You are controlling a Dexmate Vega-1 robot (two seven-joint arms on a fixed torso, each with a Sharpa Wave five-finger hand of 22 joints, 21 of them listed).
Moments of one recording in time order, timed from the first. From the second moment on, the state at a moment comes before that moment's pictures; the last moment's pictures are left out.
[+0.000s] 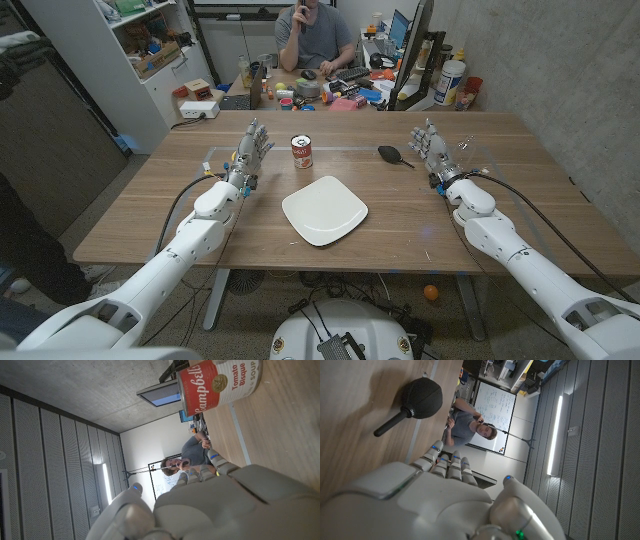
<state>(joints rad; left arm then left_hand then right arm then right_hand) 0.84 0.51 0.37 -1.30 -0.65 -0.29 -0.03 0.02 0.07 0.24 0.20 0.38 -0.17 0.08 0.18 0.18 -0.17 0.00 0.19 0.18 -0.17 0.02 0.18 0.18 -0.03 -0.01 0.27 0.20 -0.84 -0.51 -0.37 -1.30 0.65 0.29 0.03 0.07 0.09 0.16 0.16 0.27 0.06 0.11 0.19 0.18 0.10 0.09 0.21 0.18 -0.01 0.03 0.17 0.17 0.04 -0.04 0.39 0.19</state>
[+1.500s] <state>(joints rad) 0.83 0.61 0.44 -1.47 -0.29 -0.15 0.26 0.61 -0.05 0.26 -0.17 0.31 -0.17 -0.08 0.22 0.19 -0.08 -0.02 0.20 0.19 -0.02 0.05 0.19 0.18 0.16 0.21 0.28 0.19 -0.89 -0.53 -0.34 -1.31 0.68 0.32 0.04 0.07 0.09 0.16 0.16 0.27 0.06 0.12 0.19 0.18 0.11 0.10 0.21 0.18 -0.01 0.03 0.17 0.17 0.04 -0.04 0.39 0.19</state>
